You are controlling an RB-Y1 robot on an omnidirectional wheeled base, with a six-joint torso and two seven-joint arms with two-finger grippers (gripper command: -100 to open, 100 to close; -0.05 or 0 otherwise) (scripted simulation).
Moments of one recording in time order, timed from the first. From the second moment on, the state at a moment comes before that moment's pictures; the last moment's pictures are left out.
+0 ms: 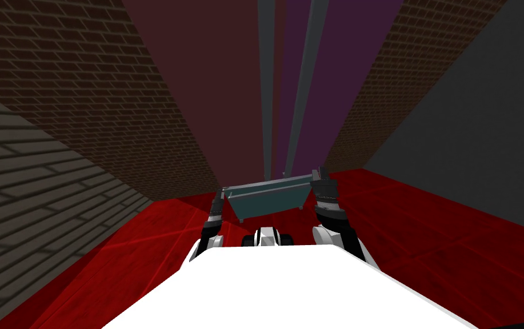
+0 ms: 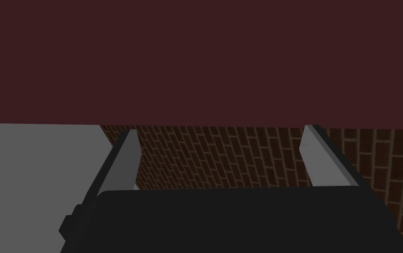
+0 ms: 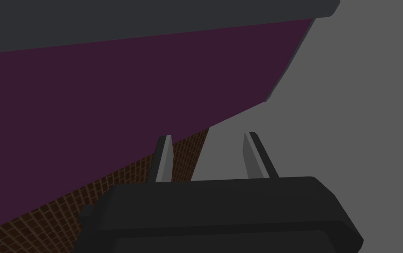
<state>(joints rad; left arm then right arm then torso) 0.35 0.14 0.05 -1.58 0.02 -0.78 -0.15 0.53 -0.01 0.05 -2.29 0.00 -0.48 0.05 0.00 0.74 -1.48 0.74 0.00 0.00</state>
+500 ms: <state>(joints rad) 0.31 0.15 0.06 -1.44 0.04 -0.83 -0.16 0.53 -0.01 0.05 -2.29 0.00 -0.48 0.05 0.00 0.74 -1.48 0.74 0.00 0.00</state>
